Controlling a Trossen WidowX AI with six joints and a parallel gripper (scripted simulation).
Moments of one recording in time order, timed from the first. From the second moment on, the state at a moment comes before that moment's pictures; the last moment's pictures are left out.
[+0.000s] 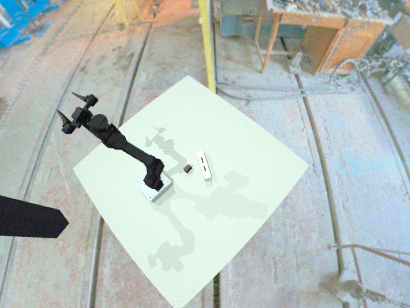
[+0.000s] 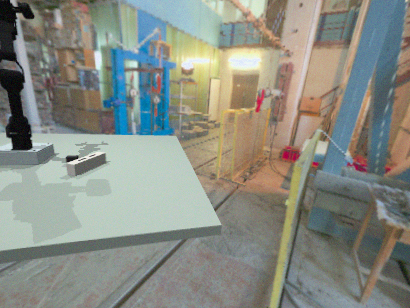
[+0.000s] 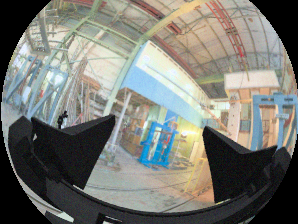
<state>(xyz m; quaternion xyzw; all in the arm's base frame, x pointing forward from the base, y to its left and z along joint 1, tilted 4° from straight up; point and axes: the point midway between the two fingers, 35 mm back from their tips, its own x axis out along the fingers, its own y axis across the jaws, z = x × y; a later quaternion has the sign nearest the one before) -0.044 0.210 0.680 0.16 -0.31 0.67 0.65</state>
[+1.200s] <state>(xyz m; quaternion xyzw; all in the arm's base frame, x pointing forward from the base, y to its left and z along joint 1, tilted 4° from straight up) 0.056 0.313 0.563 -0.06 -0.21 0.59 0.78</state>
